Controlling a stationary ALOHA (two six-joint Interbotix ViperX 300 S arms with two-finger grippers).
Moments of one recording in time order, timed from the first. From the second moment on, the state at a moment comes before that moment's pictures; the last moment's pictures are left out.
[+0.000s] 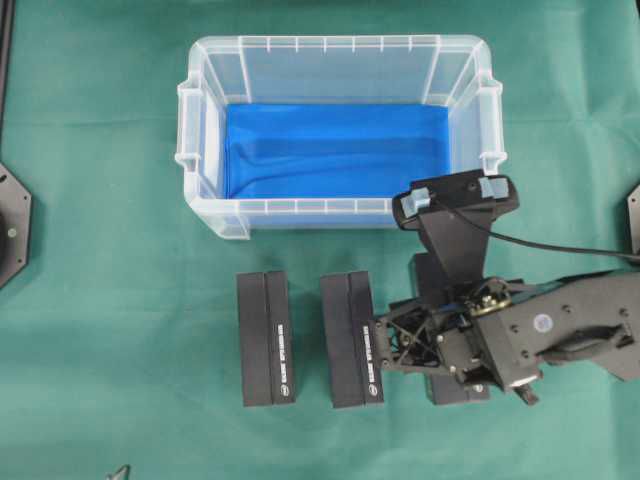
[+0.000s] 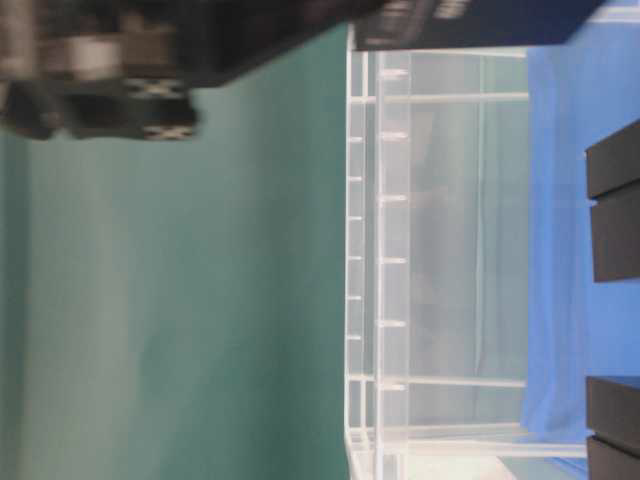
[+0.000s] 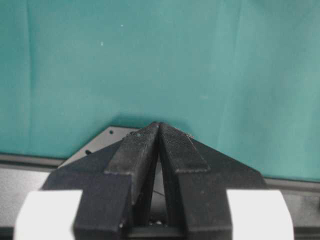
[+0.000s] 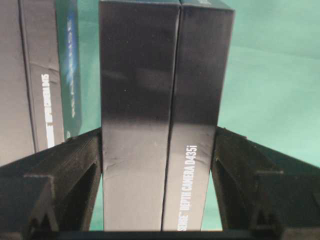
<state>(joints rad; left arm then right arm) -0.06 -0.87 0.61 0.04 1.44 -0.18 0.36 0.10 0.05 -0.12 1.43 1.94</state>
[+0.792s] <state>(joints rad) -0.06 -0.87 0.61 0.03 1.44 -0.18 0.36 0.10 0.27 -0.07 1.11 1.98</state>
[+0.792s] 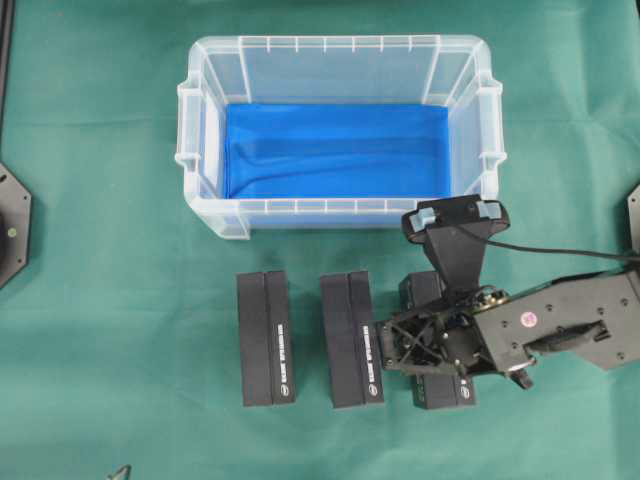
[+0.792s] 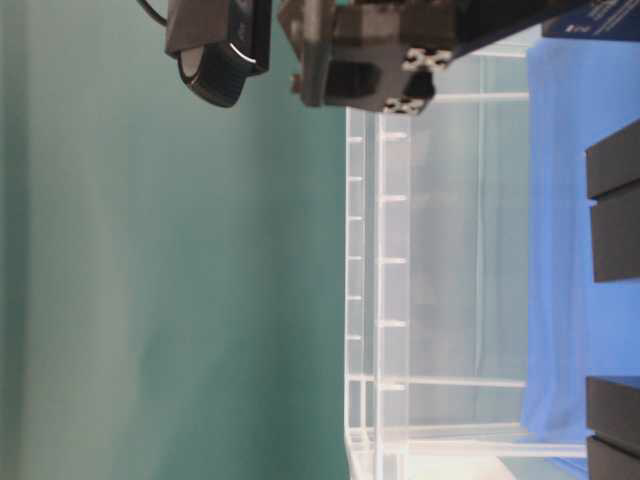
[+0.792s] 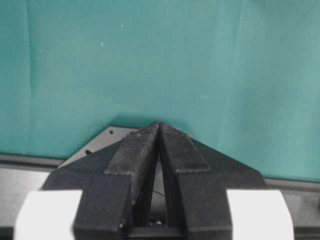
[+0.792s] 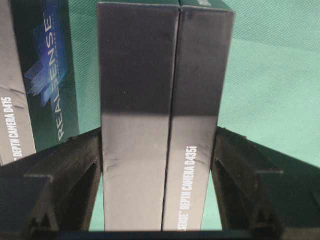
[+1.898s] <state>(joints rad) -0.06 -0.87 0.61 0.03 1.44 -0.18 0.36 0.08 0.22 -0.06 1.18 2.00</state>
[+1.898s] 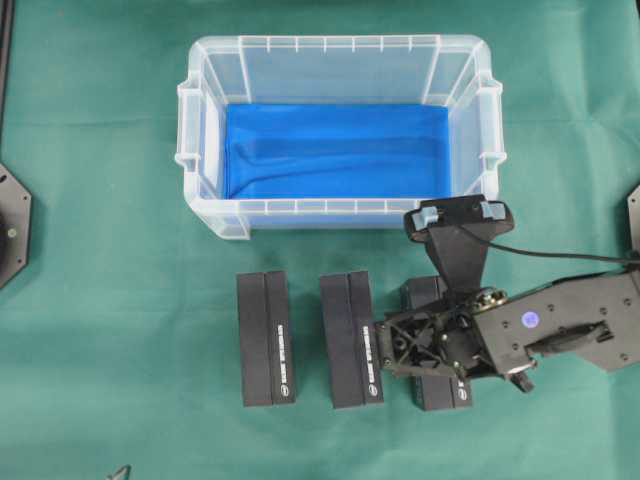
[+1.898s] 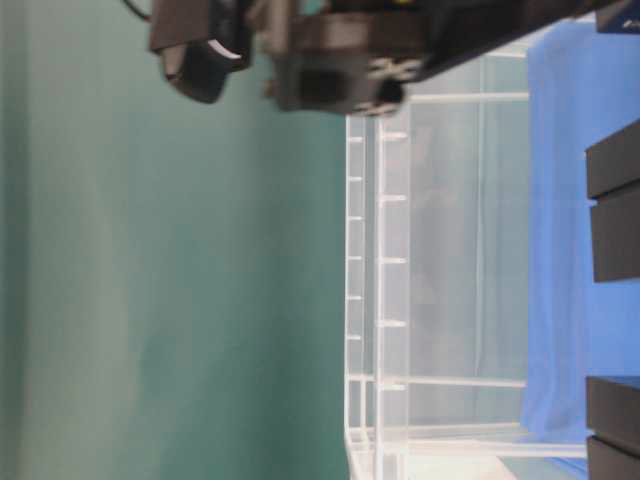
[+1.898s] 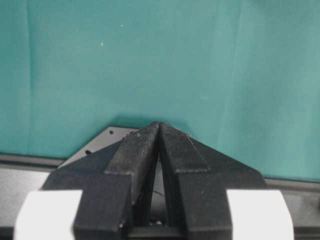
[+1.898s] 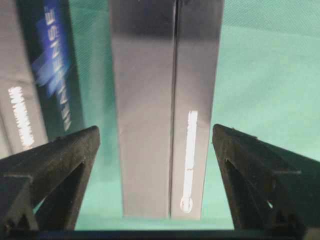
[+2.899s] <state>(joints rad) -0.06 -0.87 0.61 0.03 1.44 -0.18 0.34 -0.01 0.00 -0.12 1.56 1.95</state>
